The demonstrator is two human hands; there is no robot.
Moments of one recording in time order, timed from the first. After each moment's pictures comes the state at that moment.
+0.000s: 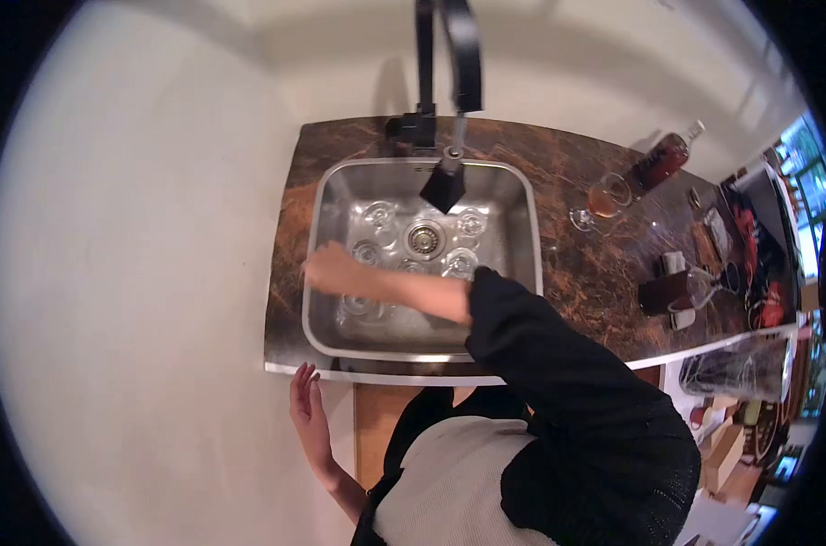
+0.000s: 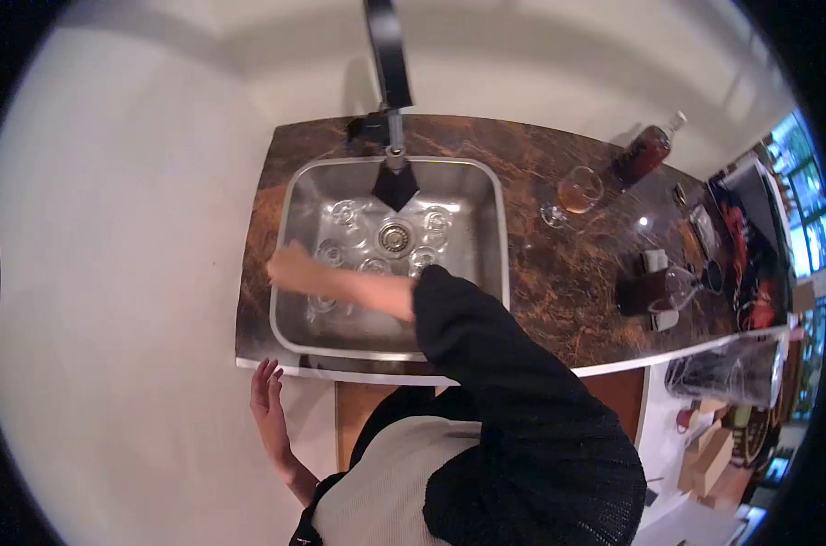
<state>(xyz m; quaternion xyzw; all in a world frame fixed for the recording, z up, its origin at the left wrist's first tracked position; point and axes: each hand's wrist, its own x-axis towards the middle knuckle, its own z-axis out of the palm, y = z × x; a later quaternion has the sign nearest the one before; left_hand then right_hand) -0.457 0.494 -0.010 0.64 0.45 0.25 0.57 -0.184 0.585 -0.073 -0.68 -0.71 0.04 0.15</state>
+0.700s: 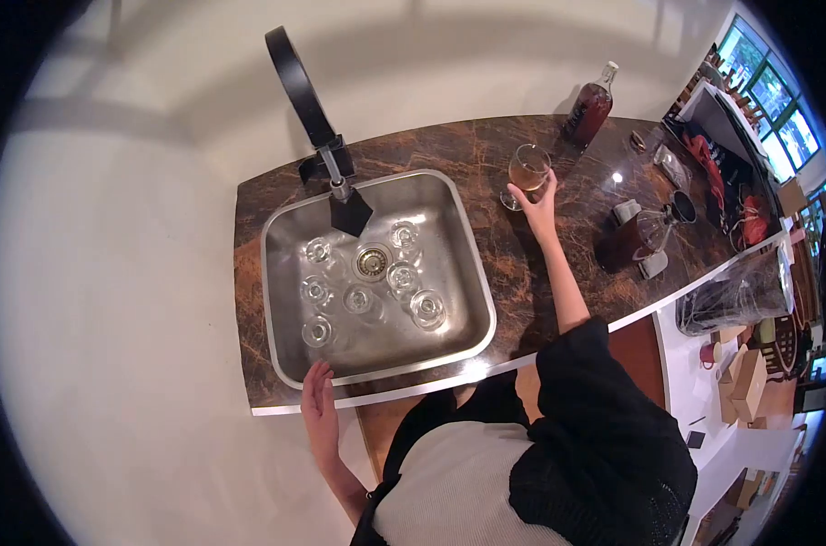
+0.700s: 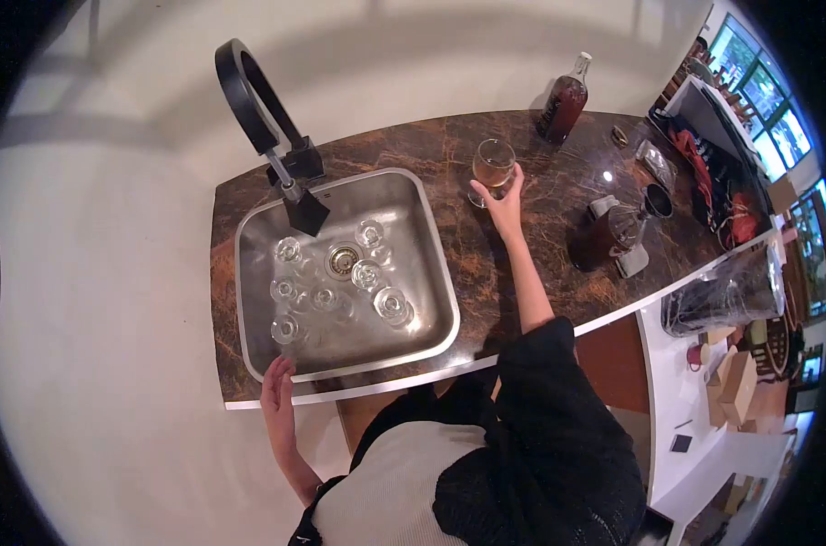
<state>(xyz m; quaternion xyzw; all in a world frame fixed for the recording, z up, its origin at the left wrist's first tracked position) -0.385 0.471 -0.014 0.70 0.32 0.17 0.62 0.077 0.187 -0.088 -0.73 -0.12 -0.13 0.66</state>
